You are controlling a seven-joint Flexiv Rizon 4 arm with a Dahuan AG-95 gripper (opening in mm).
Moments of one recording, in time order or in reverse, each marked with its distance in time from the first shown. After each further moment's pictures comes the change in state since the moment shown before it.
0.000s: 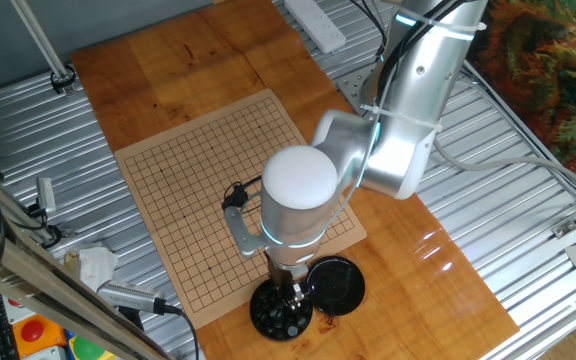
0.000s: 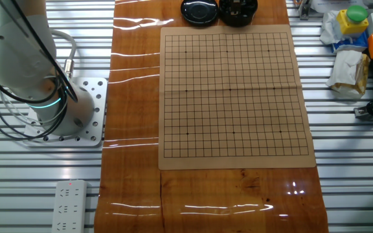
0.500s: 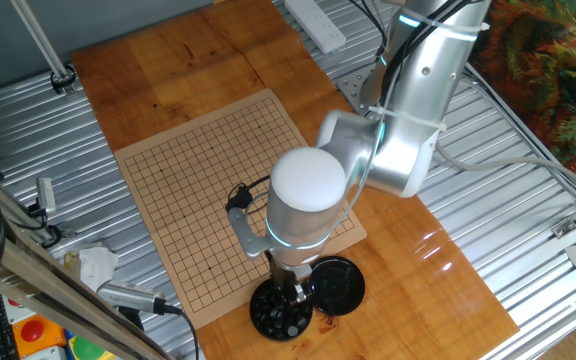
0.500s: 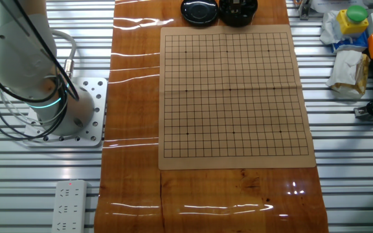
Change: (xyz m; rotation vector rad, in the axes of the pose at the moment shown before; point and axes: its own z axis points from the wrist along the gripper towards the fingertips) arm 0.001 -0.002 -0.003 0.021 -0.014 -0.029
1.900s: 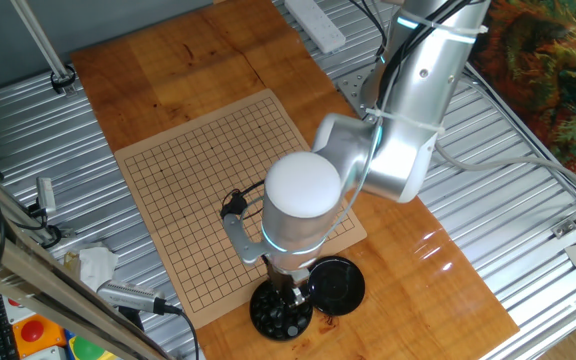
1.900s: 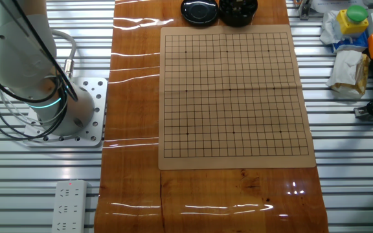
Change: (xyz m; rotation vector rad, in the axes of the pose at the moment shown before) arm -0.012 0.007 -0.006 -0.001 0.011 -0.024
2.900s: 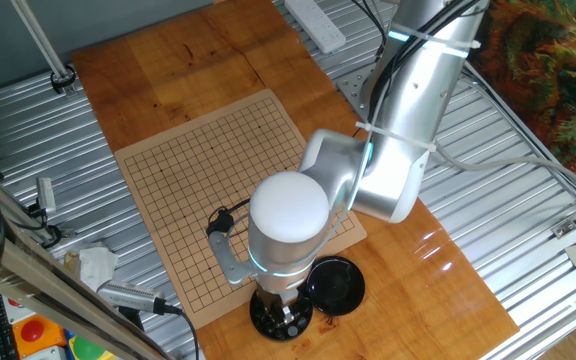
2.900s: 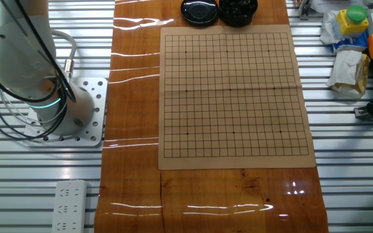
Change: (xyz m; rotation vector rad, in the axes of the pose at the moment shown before) arm -0.029 0.017 0.002 0.006 -0.004 0.011
